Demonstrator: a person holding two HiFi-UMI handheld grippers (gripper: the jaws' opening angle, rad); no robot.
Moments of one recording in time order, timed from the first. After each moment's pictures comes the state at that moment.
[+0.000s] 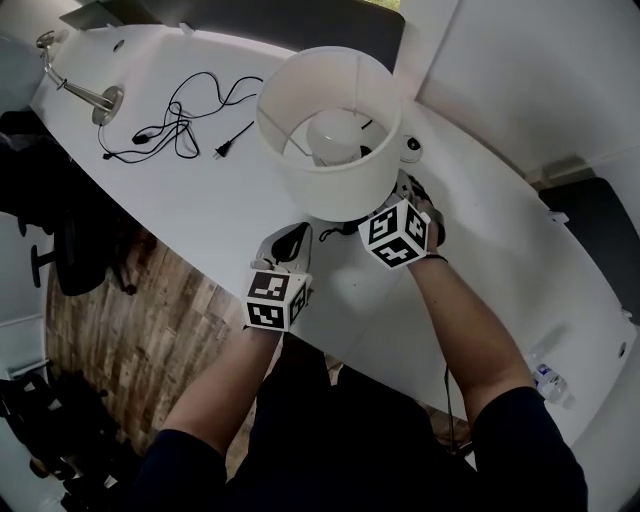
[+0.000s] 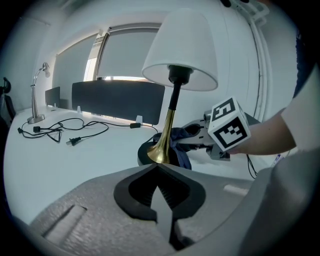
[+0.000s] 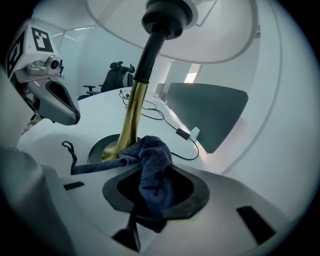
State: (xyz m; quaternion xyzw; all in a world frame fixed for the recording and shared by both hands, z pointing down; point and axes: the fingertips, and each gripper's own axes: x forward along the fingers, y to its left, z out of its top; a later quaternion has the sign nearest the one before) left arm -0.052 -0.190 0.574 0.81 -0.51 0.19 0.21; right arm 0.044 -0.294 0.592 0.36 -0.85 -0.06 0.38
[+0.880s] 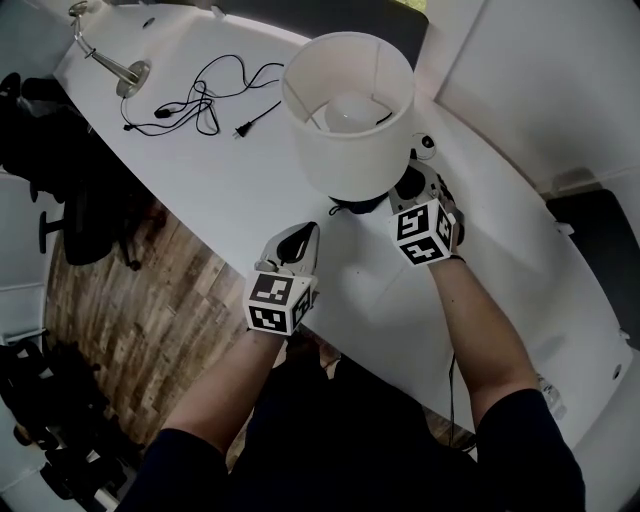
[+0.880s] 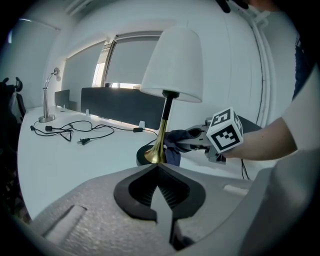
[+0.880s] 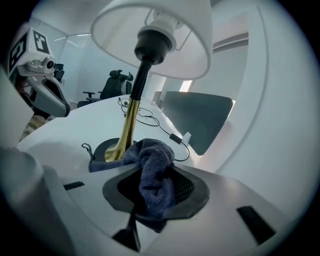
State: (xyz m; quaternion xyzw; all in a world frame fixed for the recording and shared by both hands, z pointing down) left arm -0.051 -0.156 0.549 0.80 -0.54 0.17 0.21; right arm 0.067 -0.287 0.567 0.37 -0.86 -0.07 0.34
